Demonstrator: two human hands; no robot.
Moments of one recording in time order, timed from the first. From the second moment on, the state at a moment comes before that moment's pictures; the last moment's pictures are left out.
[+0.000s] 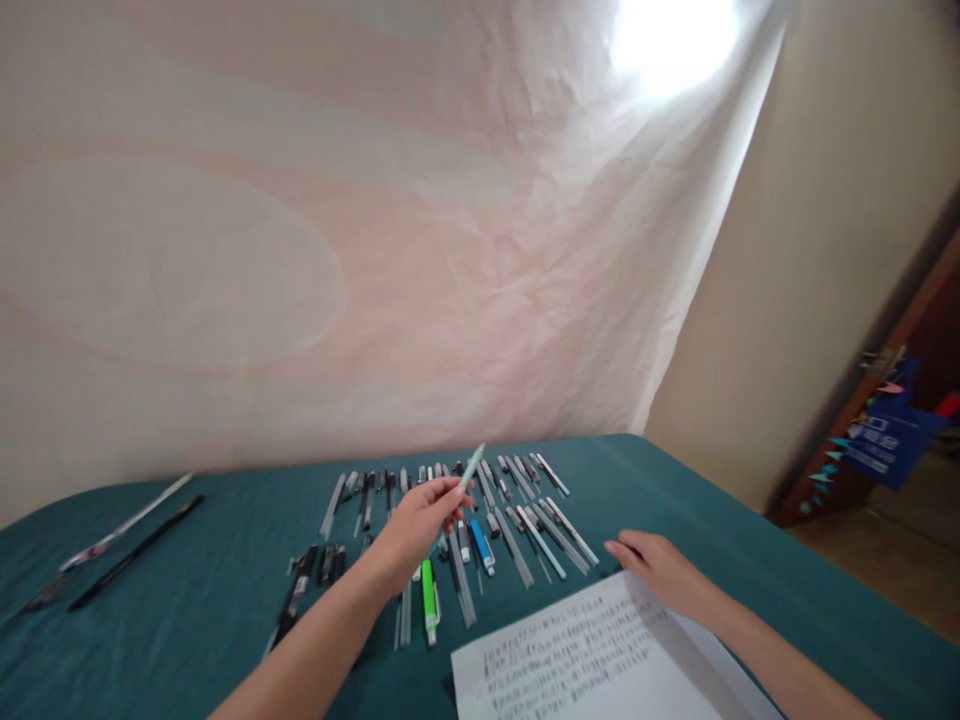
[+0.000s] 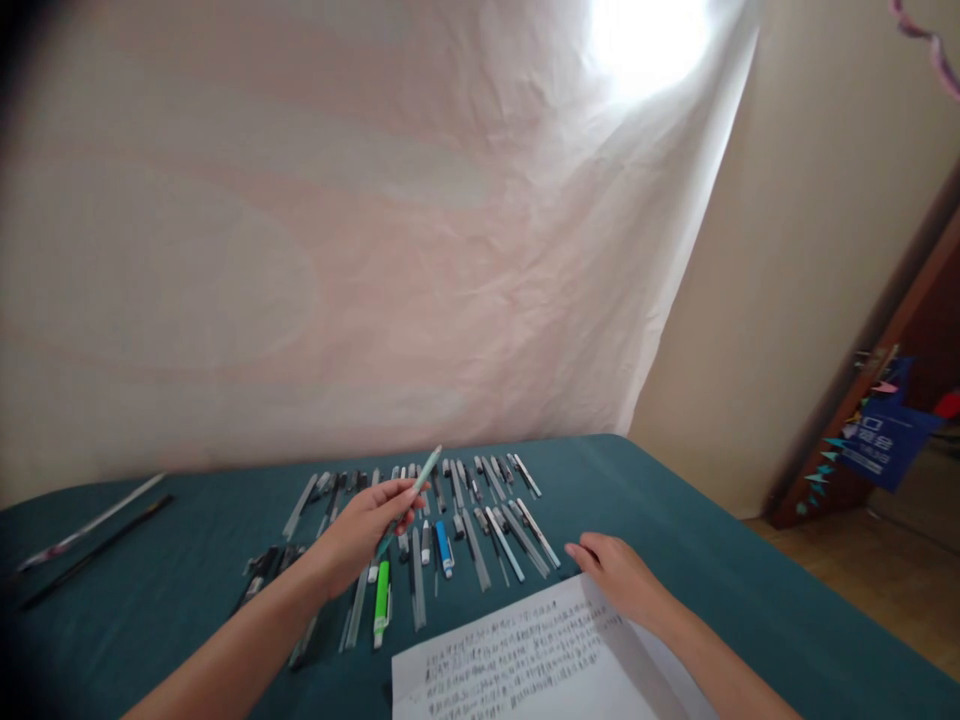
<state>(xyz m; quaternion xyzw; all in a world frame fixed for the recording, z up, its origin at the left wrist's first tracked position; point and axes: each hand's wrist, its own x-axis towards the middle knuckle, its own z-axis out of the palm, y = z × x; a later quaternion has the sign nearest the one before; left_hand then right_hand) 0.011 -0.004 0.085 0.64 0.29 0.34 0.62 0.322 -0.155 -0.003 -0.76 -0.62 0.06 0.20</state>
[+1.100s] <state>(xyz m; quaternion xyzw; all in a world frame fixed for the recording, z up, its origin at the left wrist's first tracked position) 0.069 -0.076 0.024 0.52 0.28 0.31 0.74 0.212 -0.097 0.052 -0.55 -0.39 0.39 0.63</state>
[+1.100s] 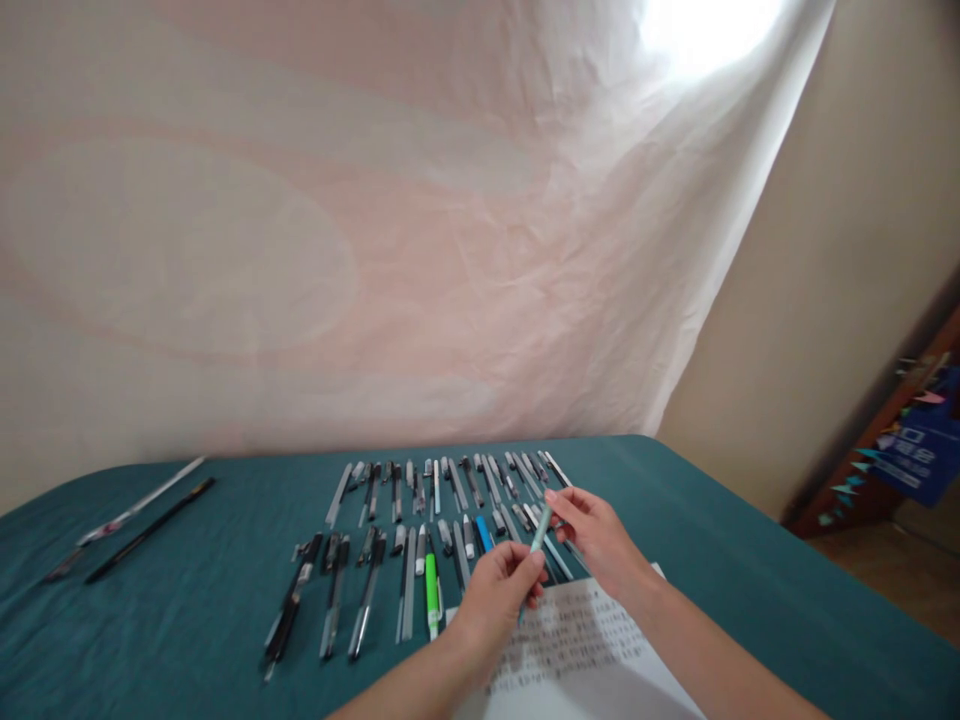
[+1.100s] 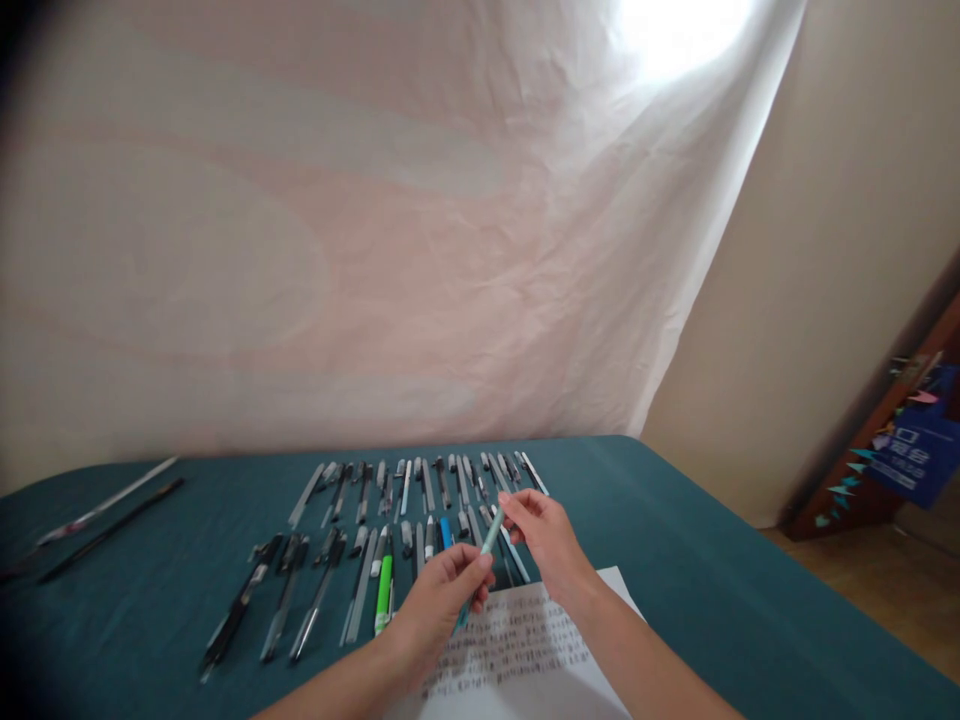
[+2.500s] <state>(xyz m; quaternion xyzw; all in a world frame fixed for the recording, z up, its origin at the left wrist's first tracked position) 0.069 -0.090 0.020 0.39 0.22 0.25 0.86 0.216 -0.106 0.058 -0.49 -0.40 0.51 0.59</state>
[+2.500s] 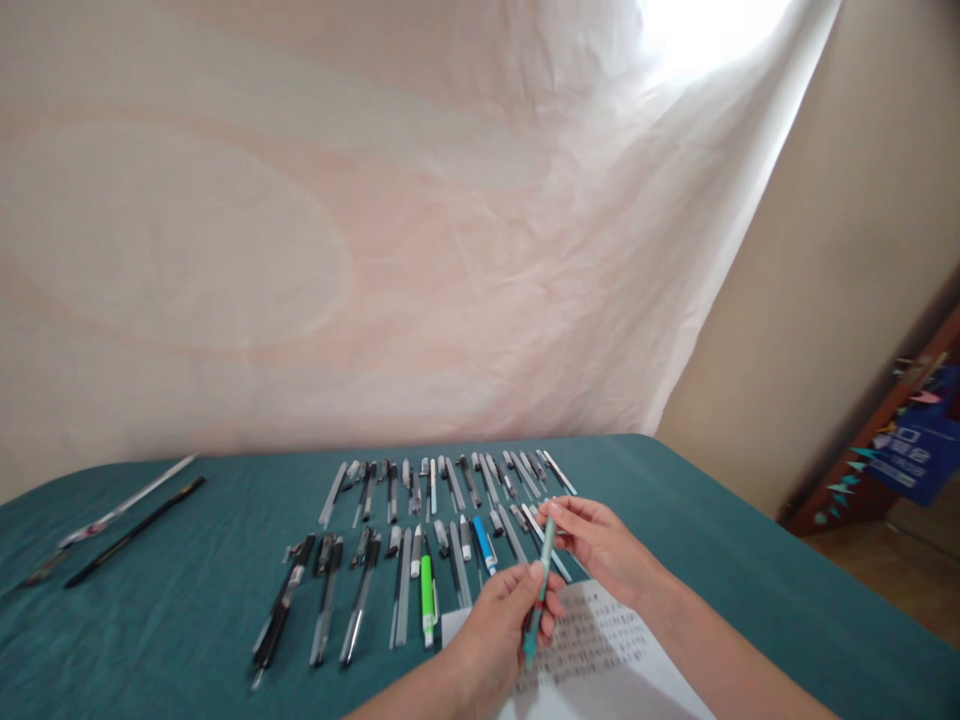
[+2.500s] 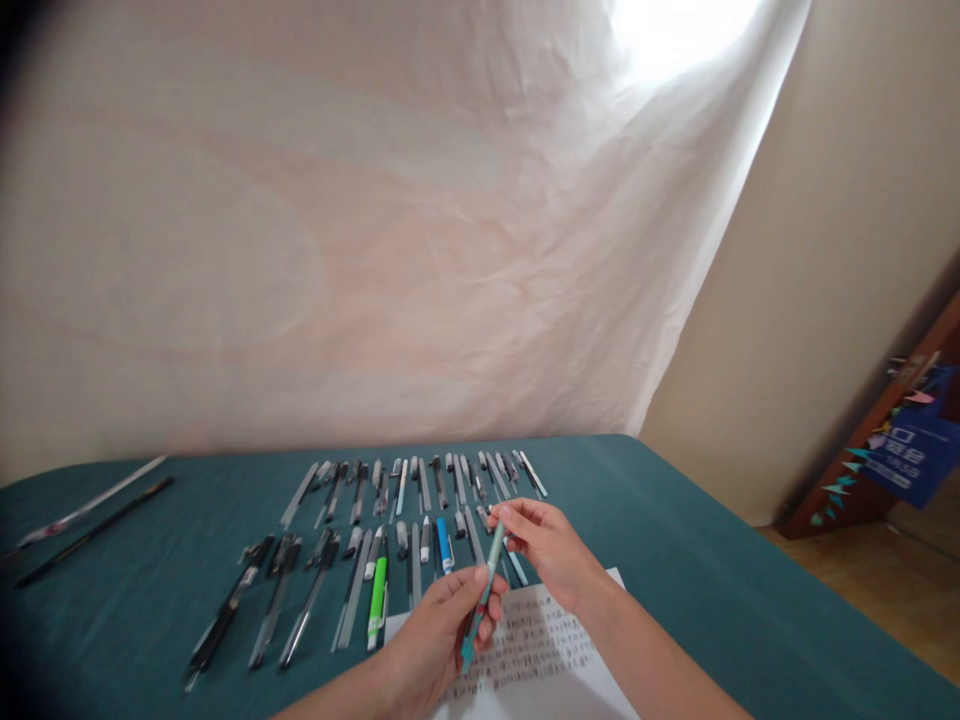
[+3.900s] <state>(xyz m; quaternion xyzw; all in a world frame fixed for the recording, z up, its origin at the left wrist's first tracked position) 0.078 -0.086 -0.001 0.39 0.21 0.26 0.86 0.221 -0.102 0.042 -0.52 -0.37 0.51 0.57</state>
